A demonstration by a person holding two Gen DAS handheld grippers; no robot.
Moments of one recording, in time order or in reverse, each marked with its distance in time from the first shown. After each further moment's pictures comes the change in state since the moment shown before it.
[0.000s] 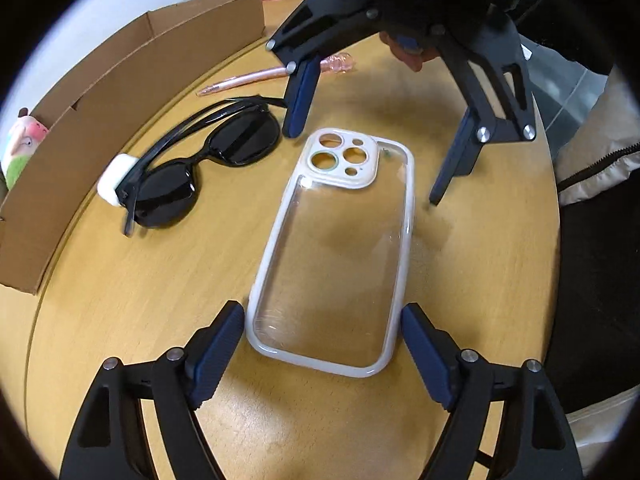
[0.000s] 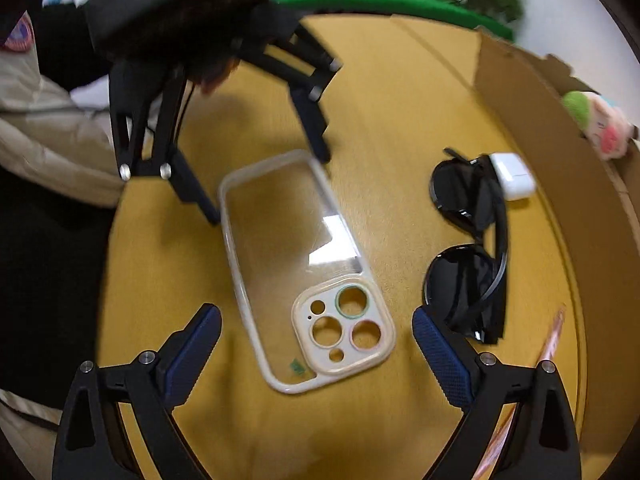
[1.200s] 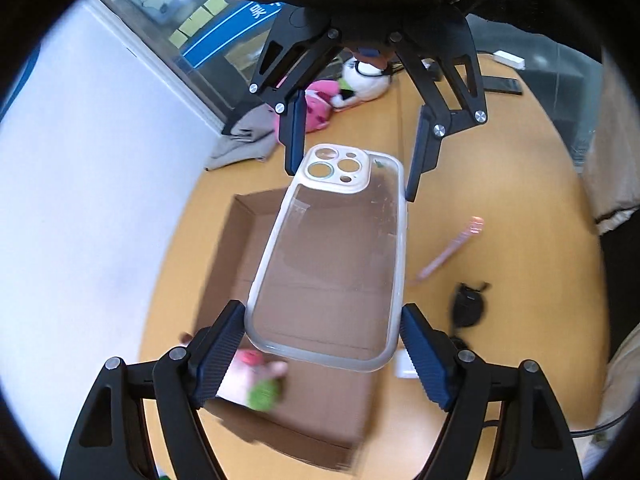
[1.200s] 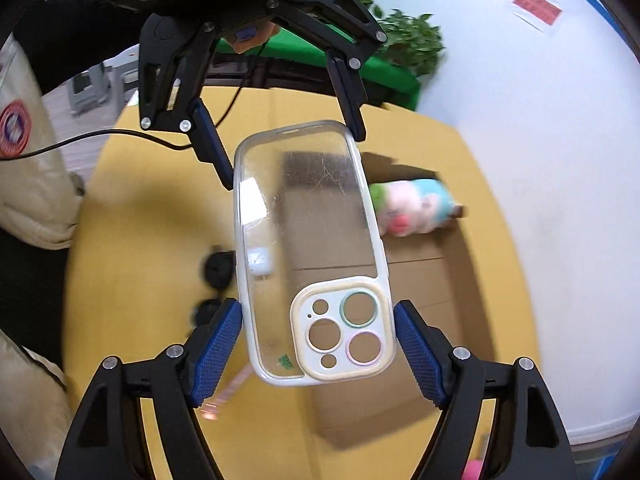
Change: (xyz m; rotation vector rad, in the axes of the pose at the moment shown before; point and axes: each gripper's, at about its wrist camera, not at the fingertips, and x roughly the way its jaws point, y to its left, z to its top) left arm -0.206 0.138 0.180 0.465 -0.184 0.304; right arm -0.238 -0.138 0.072 -0.063 -0.034 -0.405
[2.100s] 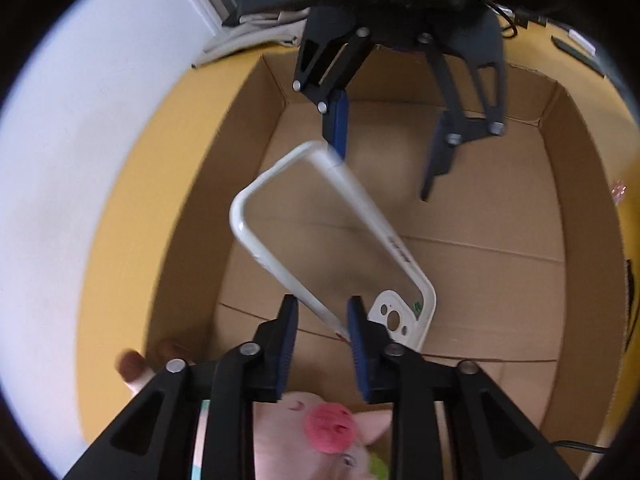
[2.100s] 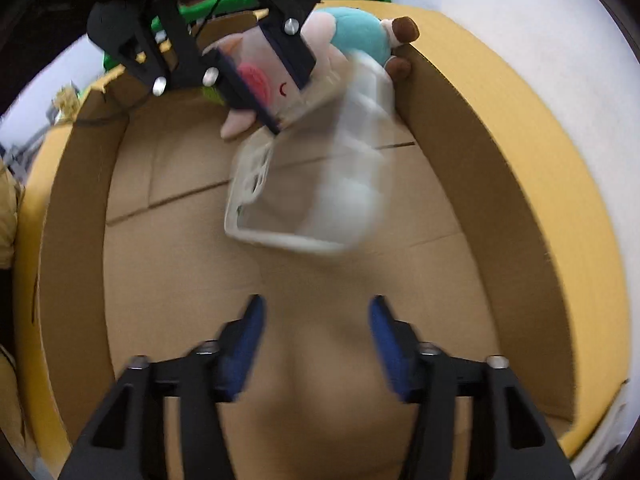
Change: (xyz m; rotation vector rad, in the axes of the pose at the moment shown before) left arm 0.238 0.132 -0.067 -0.136 0.175 -0.179; right arm 0.238 -0.185 -0.104 0.244 0.083 0.266
